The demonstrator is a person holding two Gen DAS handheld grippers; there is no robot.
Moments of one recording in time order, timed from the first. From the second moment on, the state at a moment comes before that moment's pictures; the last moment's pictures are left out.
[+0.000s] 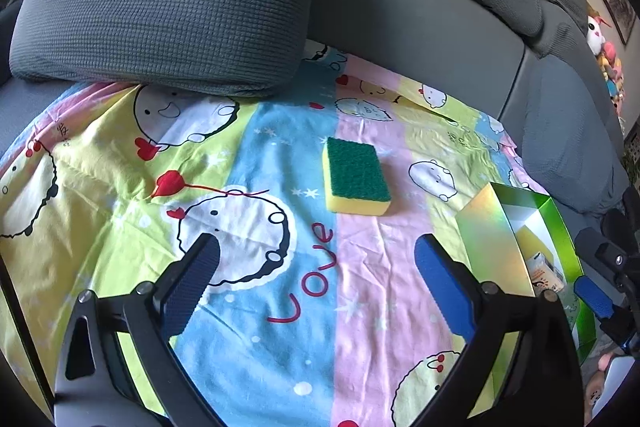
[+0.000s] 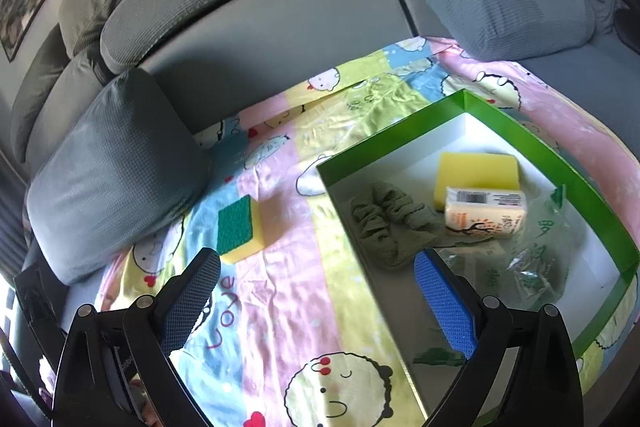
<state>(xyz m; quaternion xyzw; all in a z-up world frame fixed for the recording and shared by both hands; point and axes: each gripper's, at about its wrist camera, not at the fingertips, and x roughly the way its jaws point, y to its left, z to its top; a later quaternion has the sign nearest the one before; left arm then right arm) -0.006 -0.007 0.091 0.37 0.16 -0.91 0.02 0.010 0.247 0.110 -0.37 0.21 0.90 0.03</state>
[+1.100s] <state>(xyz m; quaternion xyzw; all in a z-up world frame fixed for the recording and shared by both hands) -0.015 -0.071 0.059 0.44 0.26 -0.85 0.12 -0.150 0.144 0.007 -0.46 0.18 0.87 -0.06</state>
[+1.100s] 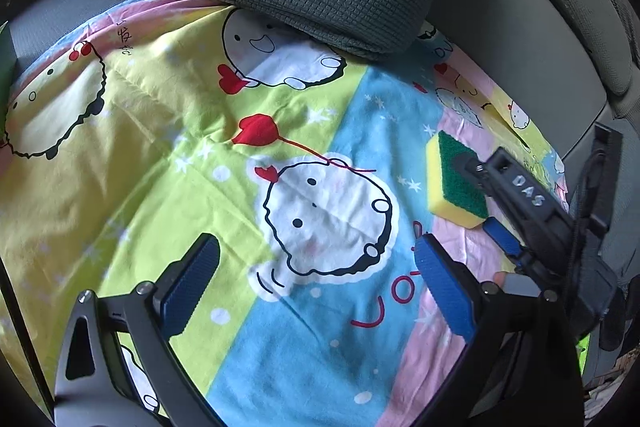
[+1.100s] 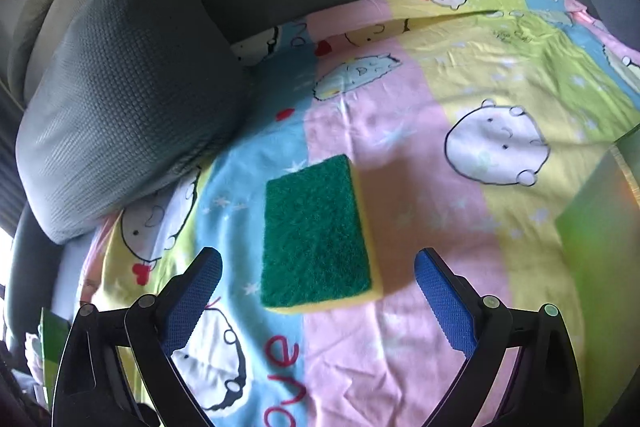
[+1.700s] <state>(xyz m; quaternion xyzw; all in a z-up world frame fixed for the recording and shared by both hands) -0.012 -0.073 0.058 0.45 0.26 -0.85 0.12 -0.138 0.128 -0.004 -0.48 0.11 0.87 -0.04</state>
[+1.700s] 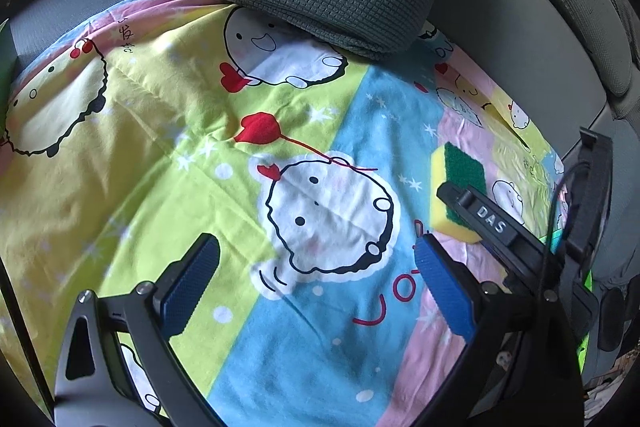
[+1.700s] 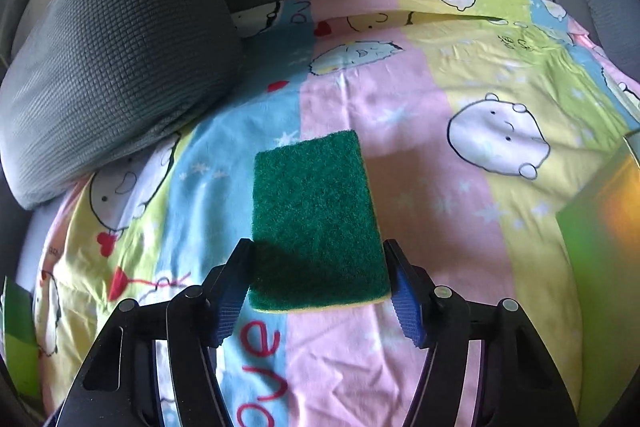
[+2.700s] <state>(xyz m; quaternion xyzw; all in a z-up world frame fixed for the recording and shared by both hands) -0.012 -0.059 0.059 0.46 0.27 -0.84 0.08 -0.034 0.178 0.023 -0.55 0.19 0.81 -0.07</state>
